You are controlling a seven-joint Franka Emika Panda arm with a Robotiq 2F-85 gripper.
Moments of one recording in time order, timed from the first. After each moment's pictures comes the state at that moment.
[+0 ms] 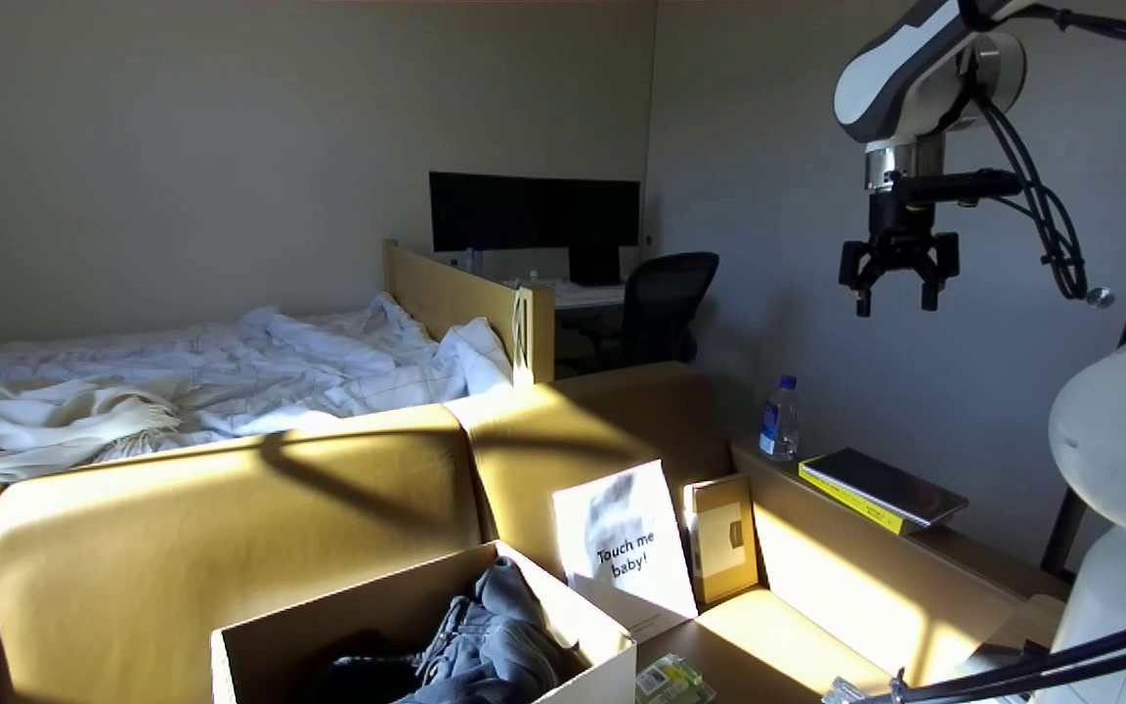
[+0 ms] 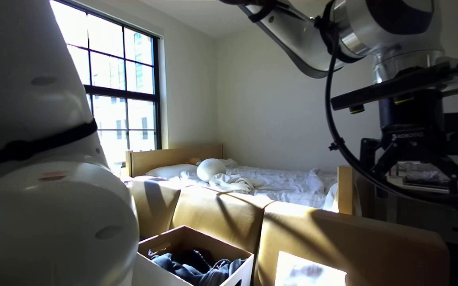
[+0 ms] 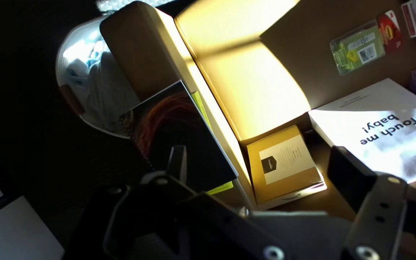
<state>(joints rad) -0.29 -0.26 -0.35 -2.26 -0.22 1.94 0.01</state>
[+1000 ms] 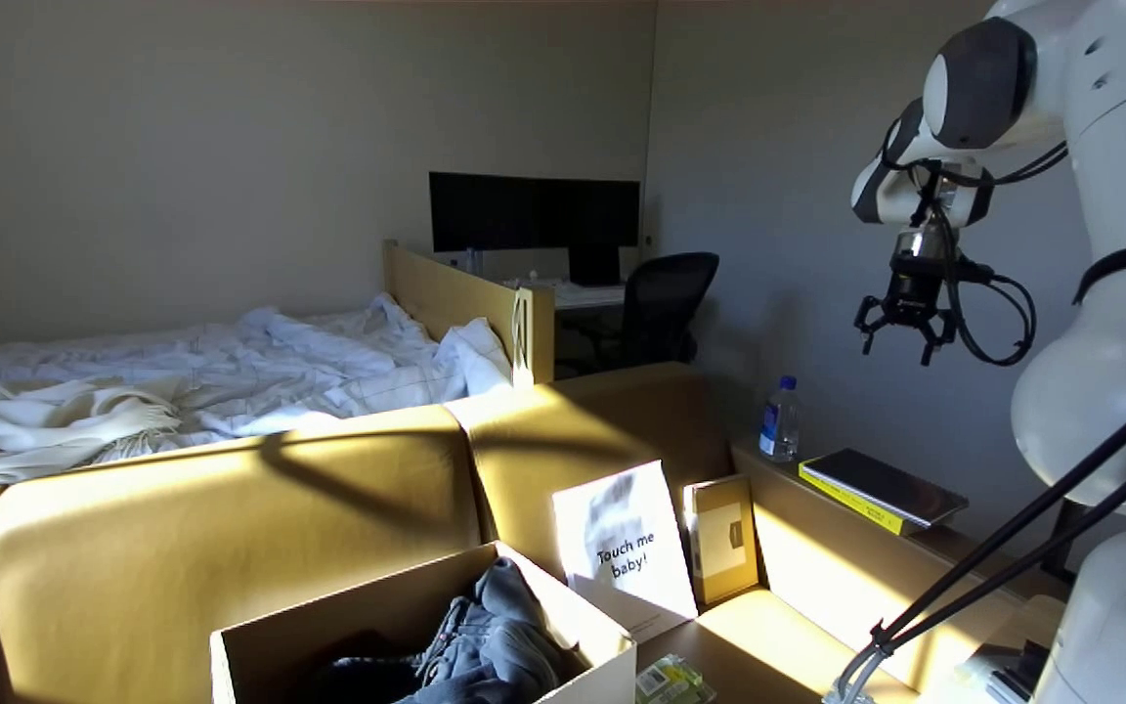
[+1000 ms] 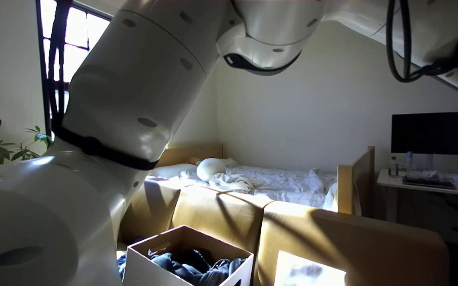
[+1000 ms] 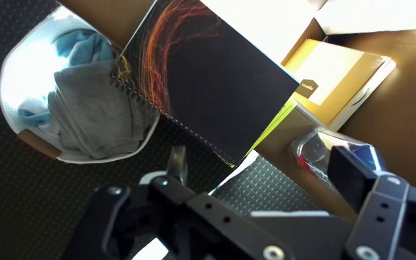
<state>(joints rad) -0.62 0.58 -0.36 -1.50 0.29 1.84 -0.10</state>
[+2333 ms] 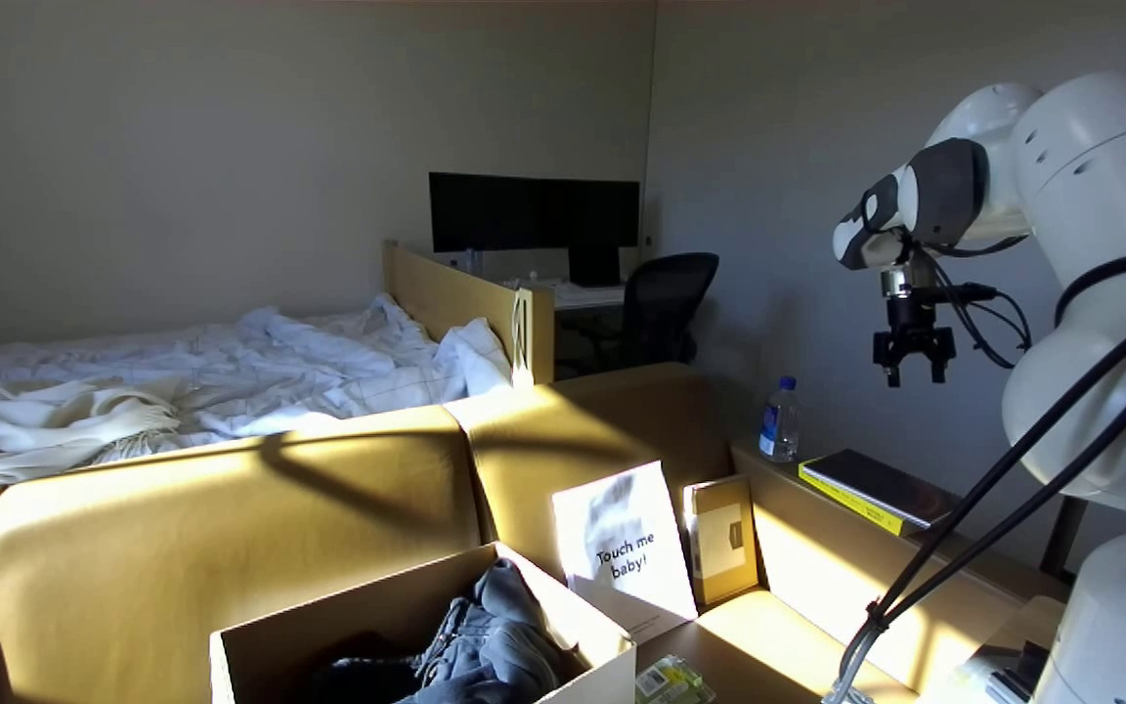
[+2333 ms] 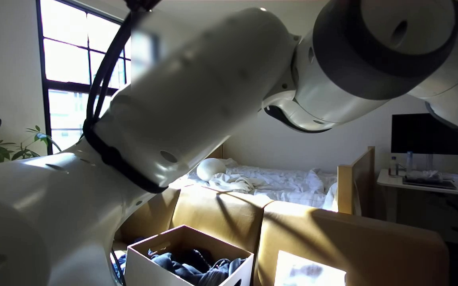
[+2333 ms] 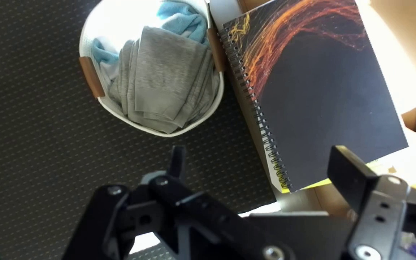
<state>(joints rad) -0.72 0.89 -0.27 -1.09 0.01 1.72 -0.49</state>
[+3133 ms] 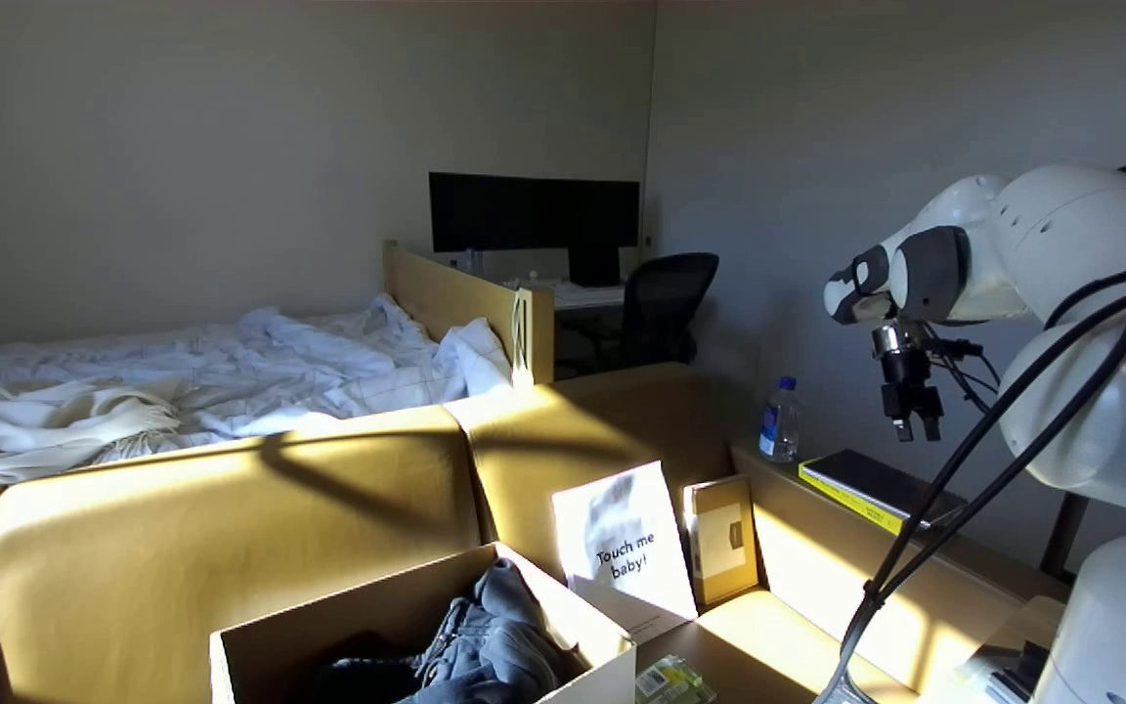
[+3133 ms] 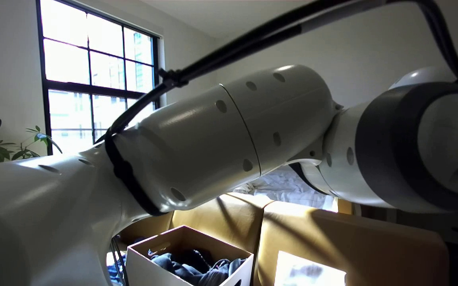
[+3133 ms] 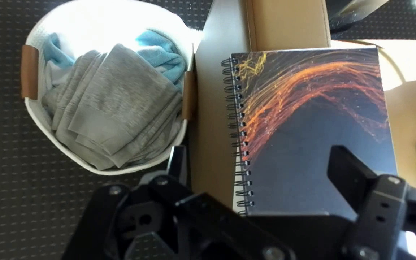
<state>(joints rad) -0.80 1.18 -0.19 -0.82 -0.07 1.51 -0.83</state>
